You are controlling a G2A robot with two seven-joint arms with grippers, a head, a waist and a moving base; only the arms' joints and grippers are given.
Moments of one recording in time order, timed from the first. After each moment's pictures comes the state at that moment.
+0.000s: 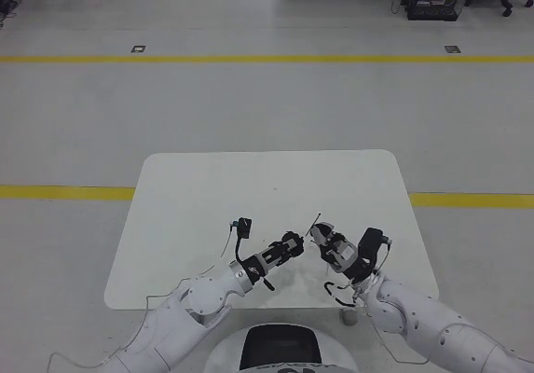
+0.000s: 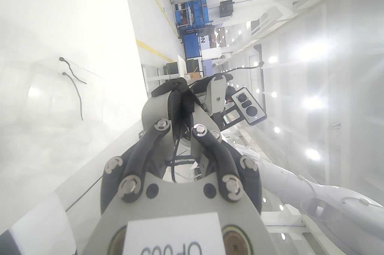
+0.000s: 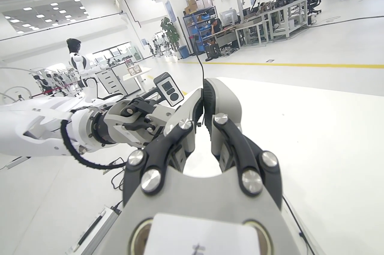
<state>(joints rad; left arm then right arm) 1.43 -1.18 -0.79 -1.47 -0.21 -0.34 -0.26 -1.31 -0.87 0.50 -1.41 -0.72 -0.34 -0.81</state>
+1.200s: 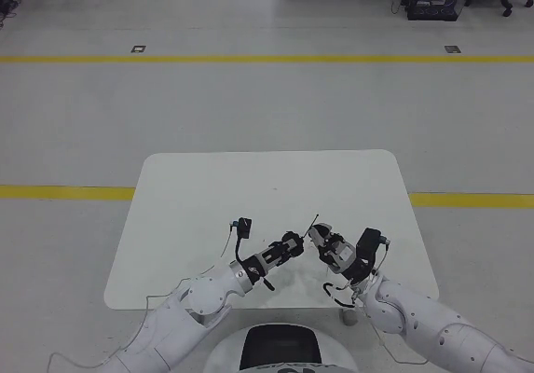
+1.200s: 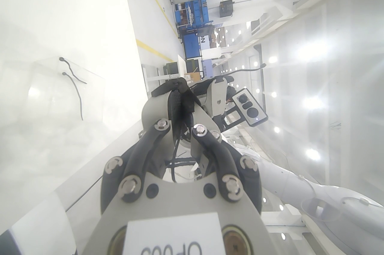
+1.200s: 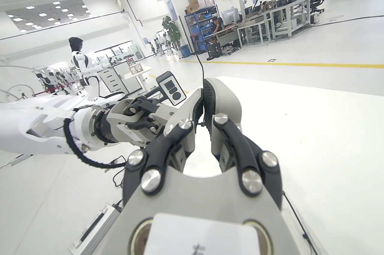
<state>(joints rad) 1.43 -1.18 -0.79 -1.47 -0.21 -0.34 -0.26 -1.30 -0.88 0.49 -1.40 -0.73 -0.34 -0.81</state>
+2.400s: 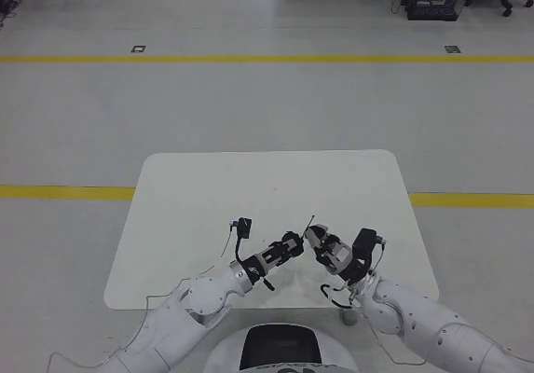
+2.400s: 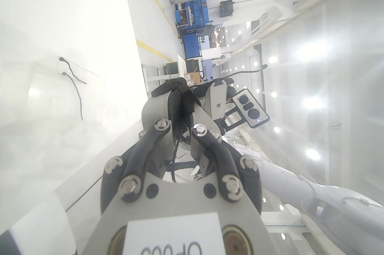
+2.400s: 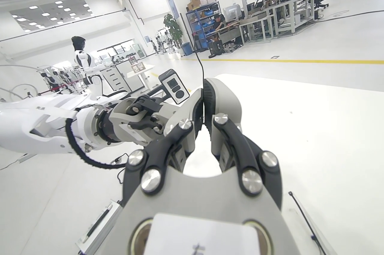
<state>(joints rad) 1.43 -1.18 -0.79 -1.47 -0.21 -0.34 -0.26 -1.29 -0.88 0.47 -1.42 -0.71 -0.34 -0.79</state>
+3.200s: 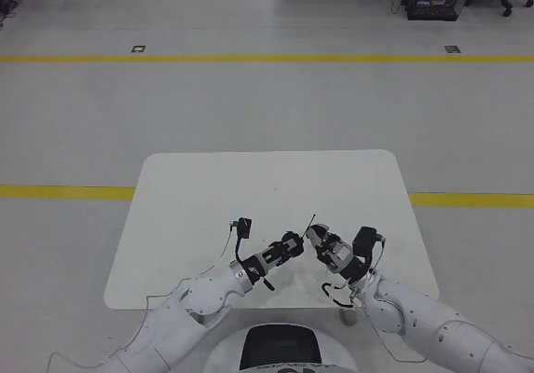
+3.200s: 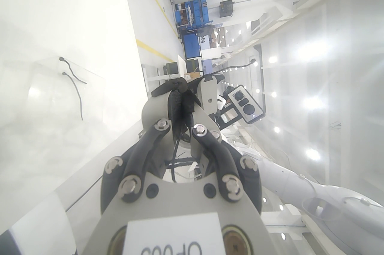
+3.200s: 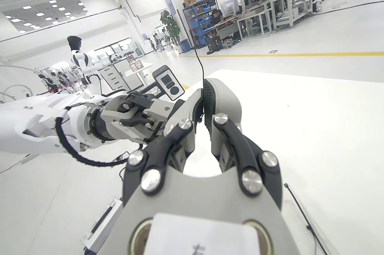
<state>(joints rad) 1.43 -1.18 -0.79 -1.47 -0.21 -0.34 -0.26 -1.27 -0.87 0.45 -1.40 -0.67 -0.34 -0.77</state>
